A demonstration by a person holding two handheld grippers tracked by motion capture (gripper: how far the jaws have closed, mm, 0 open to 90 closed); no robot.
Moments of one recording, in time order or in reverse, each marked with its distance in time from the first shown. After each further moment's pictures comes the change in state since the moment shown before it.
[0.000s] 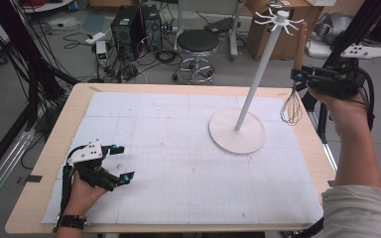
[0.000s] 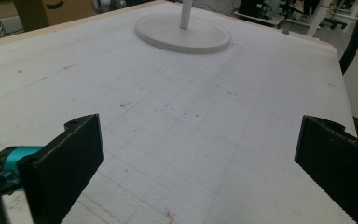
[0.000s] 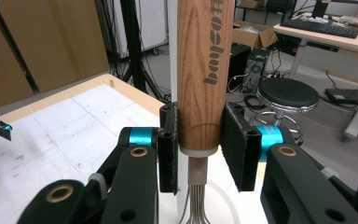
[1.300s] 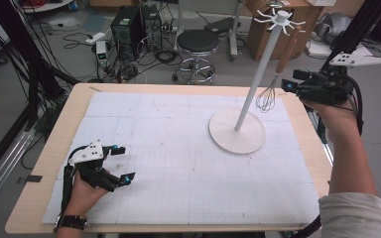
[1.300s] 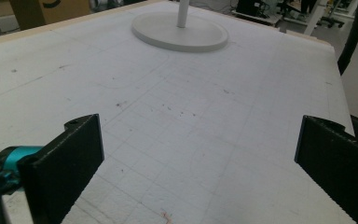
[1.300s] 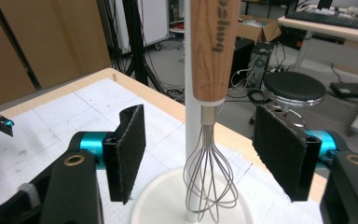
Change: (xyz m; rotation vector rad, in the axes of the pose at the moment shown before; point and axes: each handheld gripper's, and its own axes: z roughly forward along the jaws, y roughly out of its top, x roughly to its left) left arm -0.001 -0.001 0.002 0.005 -0.008 0.002; right arm 0.012 -0.013 0.008 0.012 0.008 0.006
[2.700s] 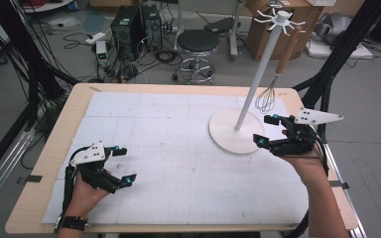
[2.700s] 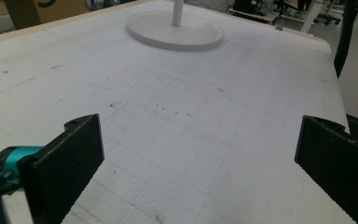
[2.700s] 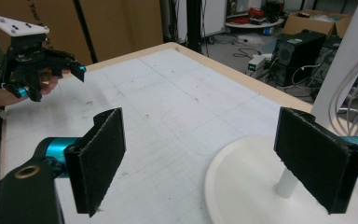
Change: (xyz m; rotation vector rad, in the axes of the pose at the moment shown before) left arm -0.004 0.001 0.002 0.009 -0.009 0.008; right arm 0.062 -0.110 0.026 0.005 0.220 -0.019
